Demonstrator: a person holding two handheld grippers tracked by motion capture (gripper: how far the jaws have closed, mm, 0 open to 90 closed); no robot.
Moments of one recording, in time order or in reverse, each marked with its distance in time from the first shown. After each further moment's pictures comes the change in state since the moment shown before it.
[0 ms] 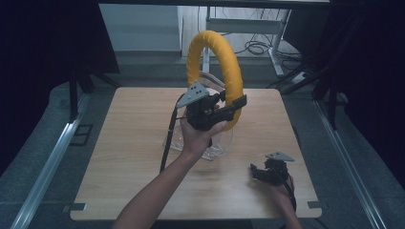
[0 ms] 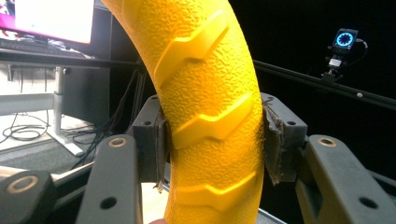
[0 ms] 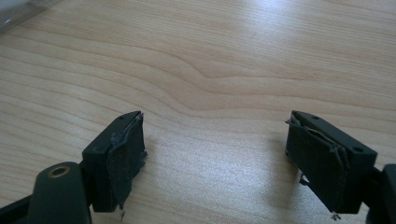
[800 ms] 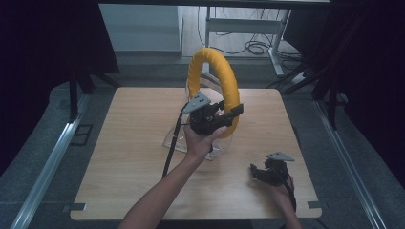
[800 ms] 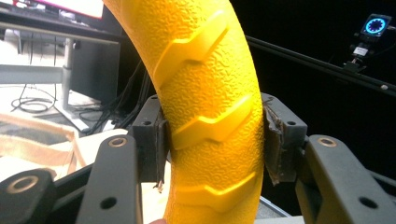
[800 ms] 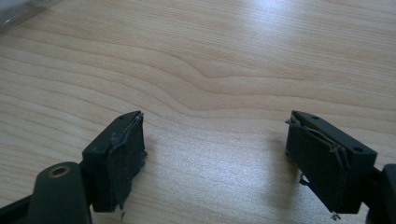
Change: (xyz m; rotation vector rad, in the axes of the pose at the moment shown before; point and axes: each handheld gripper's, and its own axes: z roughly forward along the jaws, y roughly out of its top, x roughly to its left) left arm 0.026 -0.045 0.014 0.059 0.044 -0.065; right arm 0.000 0.000 0.000 0.001 0.000 0.002
